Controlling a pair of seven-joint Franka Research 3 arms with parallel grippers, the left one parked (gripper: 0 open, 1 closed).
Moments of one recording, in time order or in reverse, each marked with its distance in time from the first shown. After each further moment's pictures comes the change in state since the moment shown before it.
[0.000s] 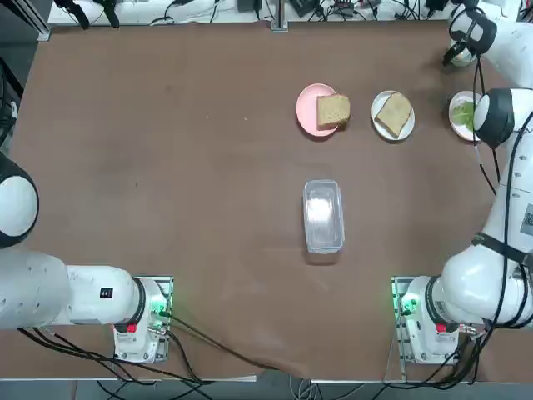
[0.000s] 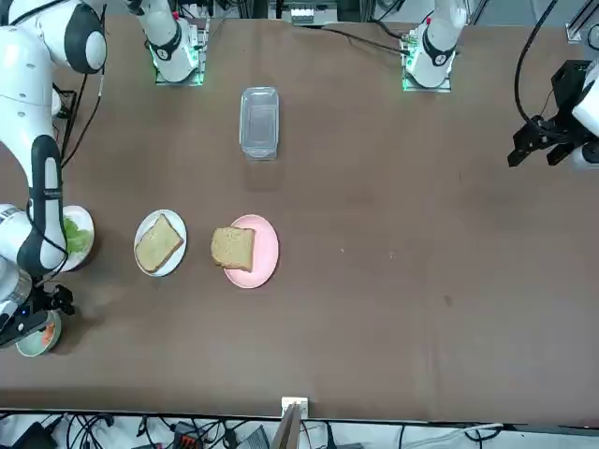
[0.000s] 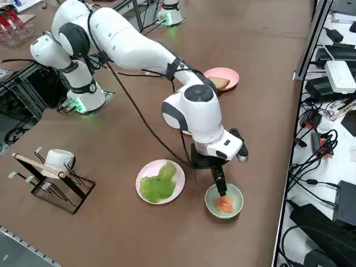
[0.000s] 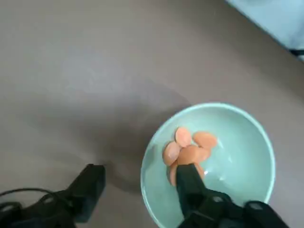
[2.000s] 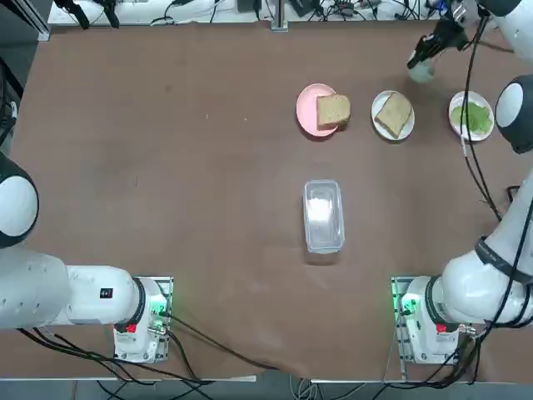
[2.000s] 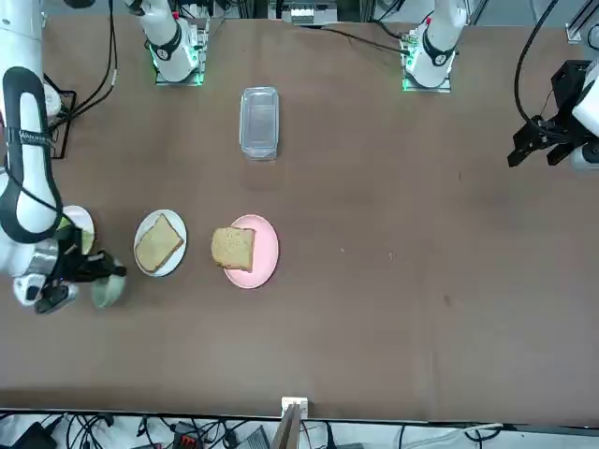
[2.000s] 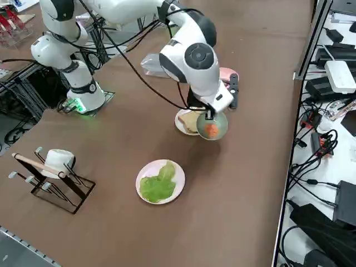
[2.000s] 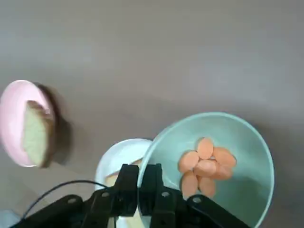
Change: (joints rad) arm 0.074 -0.399 0.119 -0.418 0.414 -0.397 0.260
